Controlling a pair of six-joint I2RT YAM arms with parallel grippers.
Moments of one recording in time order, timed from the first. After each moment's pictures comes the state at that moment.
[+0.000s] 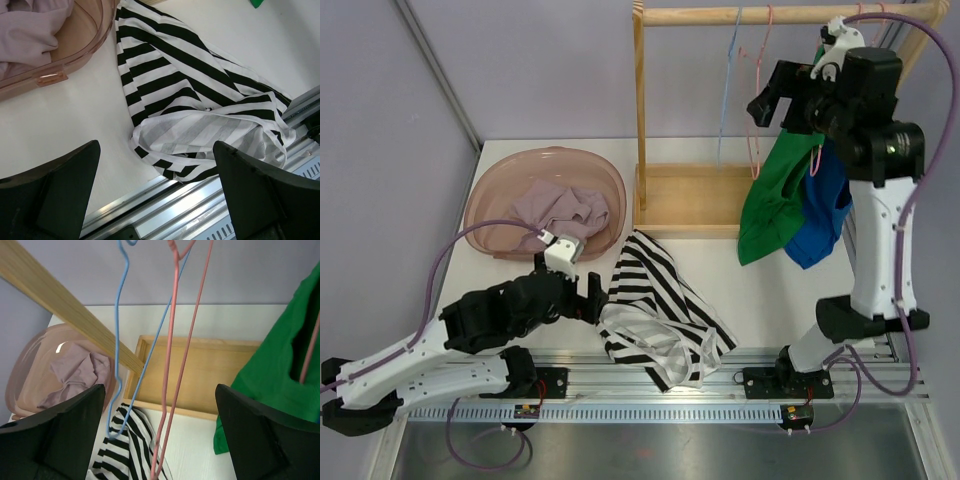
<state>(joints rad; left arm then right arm) -1.14 0.66 0.89 -0.86 -0.45 -0.53 0.16 1.67 2.42 -1.08 -0.15 0.25</state>
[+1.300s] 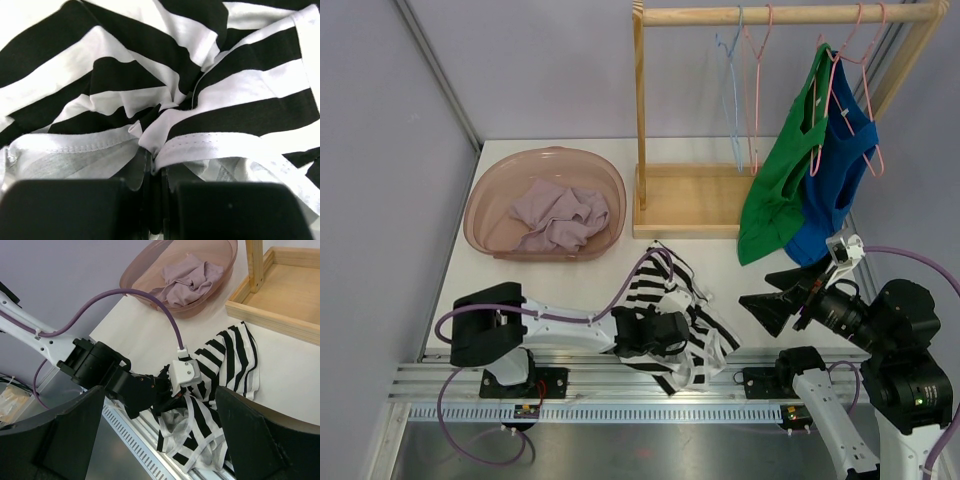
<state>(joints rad) -1.39 1.60 0.83 -0.26 -0.37 -0.68 0.16 0.43 1.18 -0.93 -0.67 0.33</state>
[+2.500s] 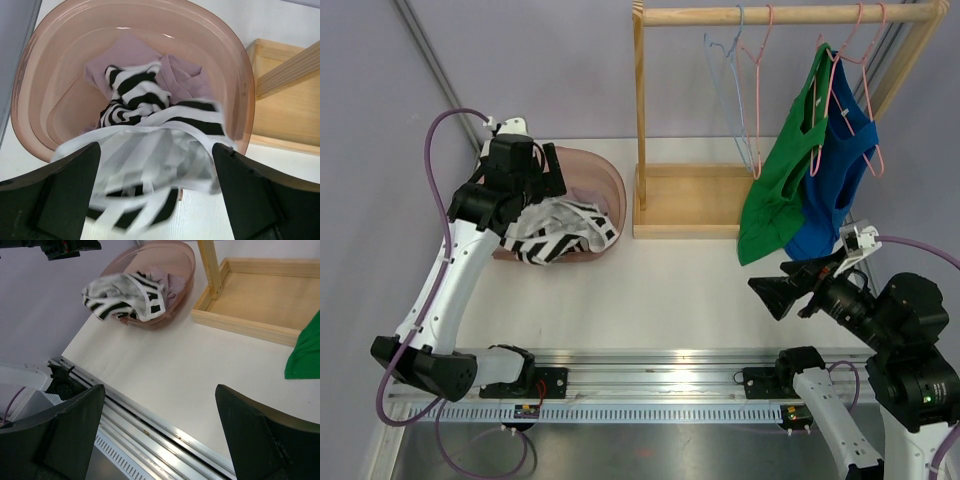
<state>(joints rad) -0.34 1.26 1.53 -0.87 -0.36 -0.36 0.16 0.47 1.26 -0.96 -0.52 0.32</state>
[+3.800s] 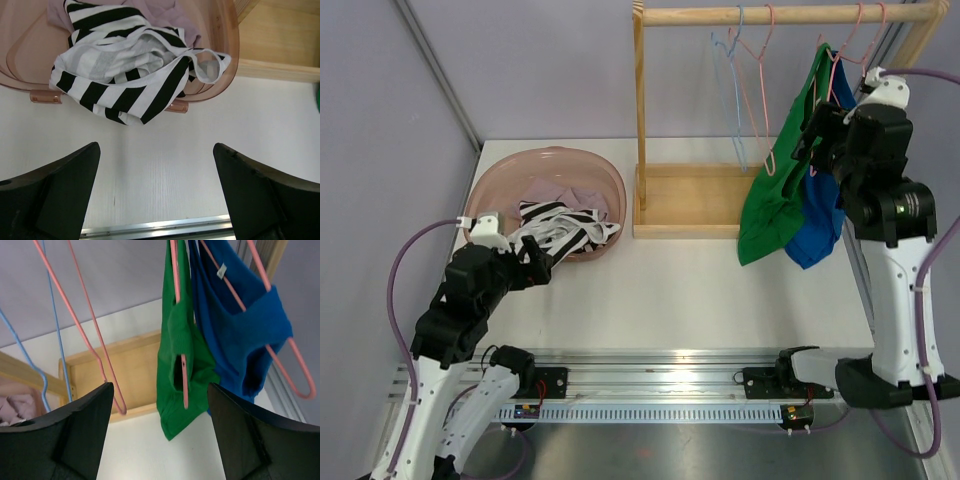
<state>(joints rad) -0.29 0.55 0.91 -0.85 -0.11 -0.34 0.16 1.21 1.82 -0.90 0.31 0.28</state>
